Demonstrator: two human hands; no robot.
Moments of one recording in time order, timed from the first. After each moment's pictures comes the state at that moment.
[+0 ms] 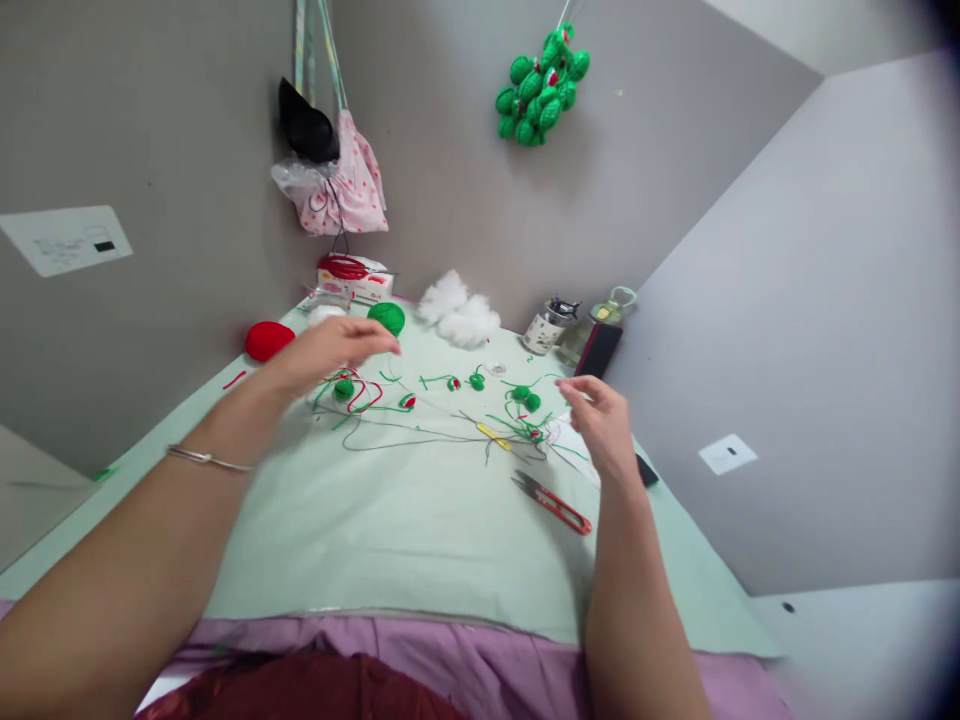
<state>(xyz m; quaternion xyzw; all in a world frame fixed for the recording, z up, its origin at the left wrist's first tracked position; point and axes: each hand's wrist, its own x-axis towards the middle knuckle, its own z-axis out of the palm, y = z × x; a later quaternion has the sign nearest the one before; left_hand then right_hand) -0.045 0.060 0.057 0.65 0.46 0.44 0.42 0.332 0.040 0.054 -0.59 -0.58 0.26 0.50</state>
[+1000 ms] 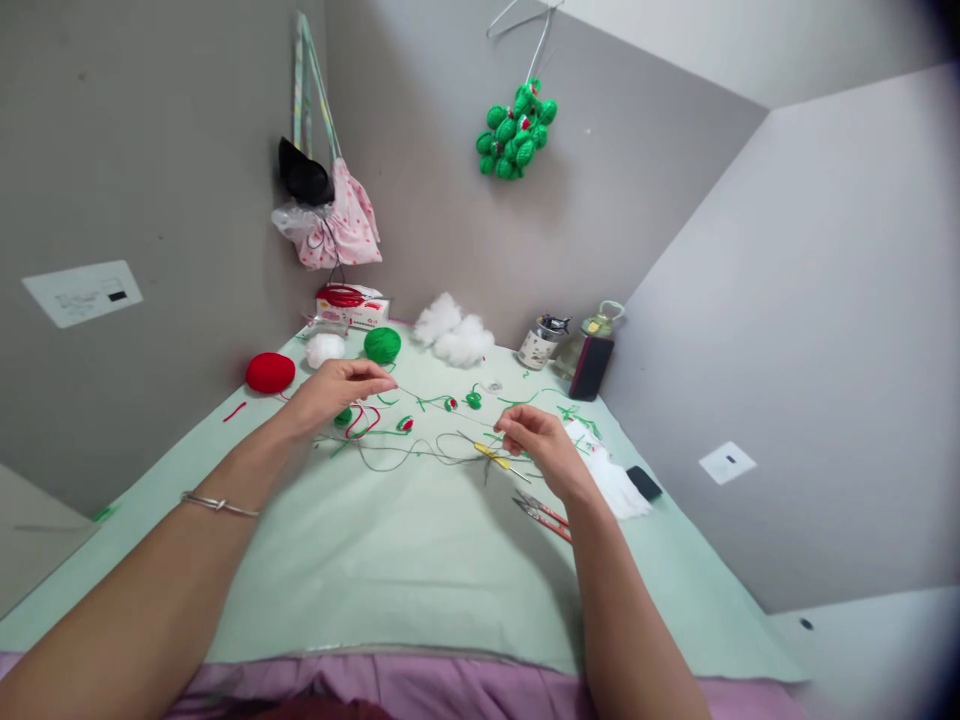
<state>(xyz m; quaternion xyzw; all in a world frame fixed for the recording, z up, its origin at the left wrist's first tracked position) -0.043 0.065 0.035 0.63 0.48 0.46 0.40 0.287 0.033 0.042 -0.50 -0.62 0.44 0.41</state>
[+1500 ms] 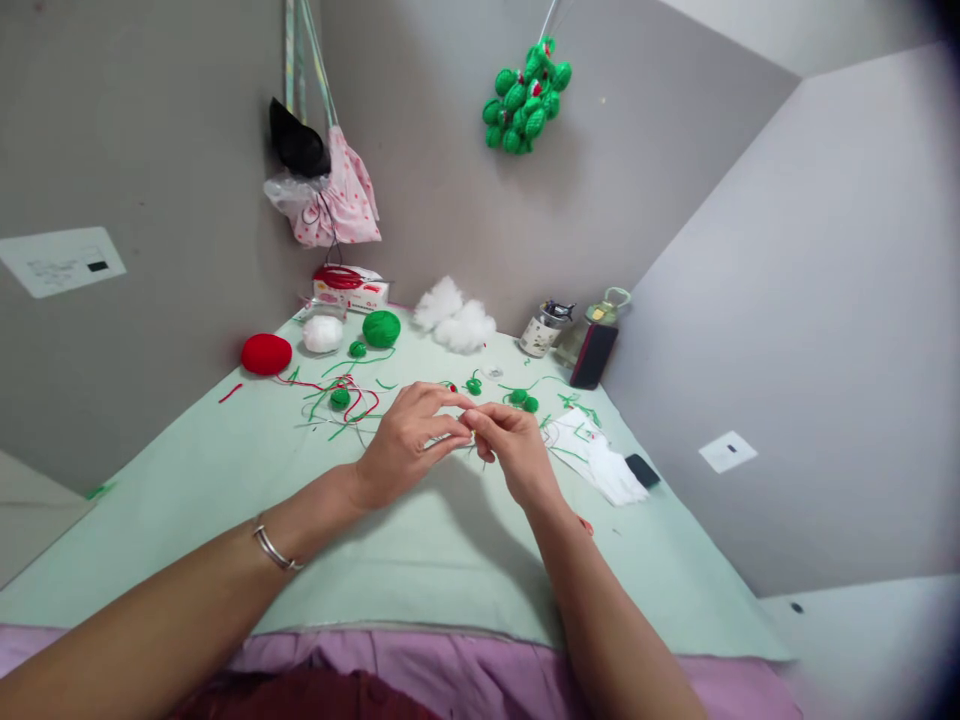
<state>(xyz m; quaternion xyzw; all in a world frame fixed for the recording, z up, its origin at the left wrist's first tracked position) 0.054 0.008 0.009 0.80 0.26 0.54 0.01 0.233 0.007 0.035 -0.45 -0.57 0.50 0.47</state>
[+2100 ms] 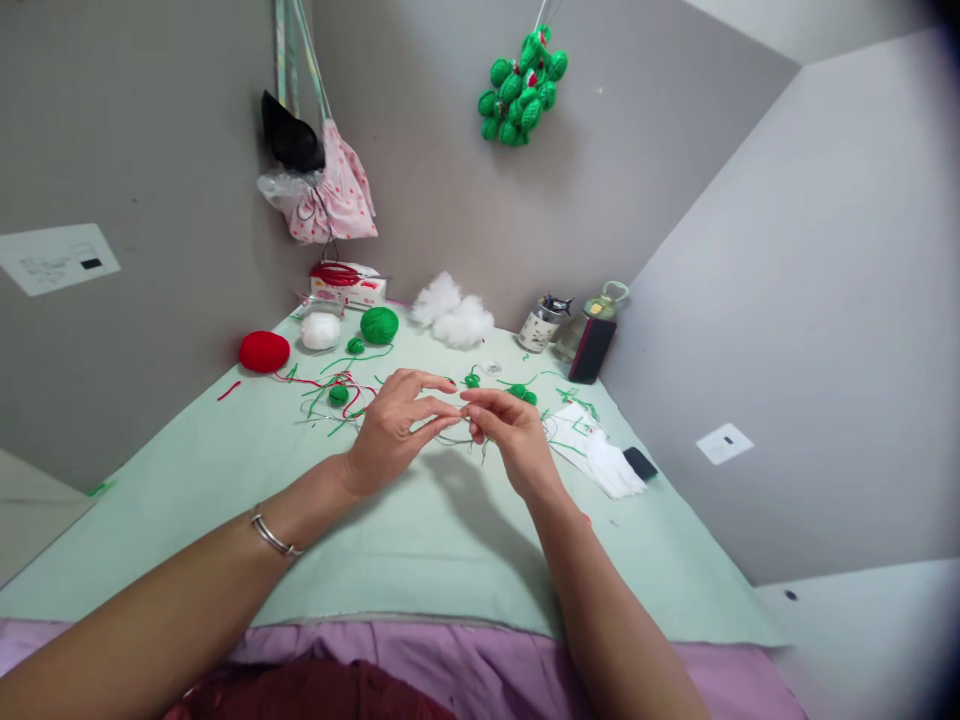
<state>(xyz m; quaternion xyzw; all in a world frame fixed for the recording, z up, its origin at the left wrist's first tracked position) 0.046 0.011 0.011 0.77 0.29 0.57 0.02 0.235 0.008 0.037 -0.41 -0.57 0.51 0.50</state>
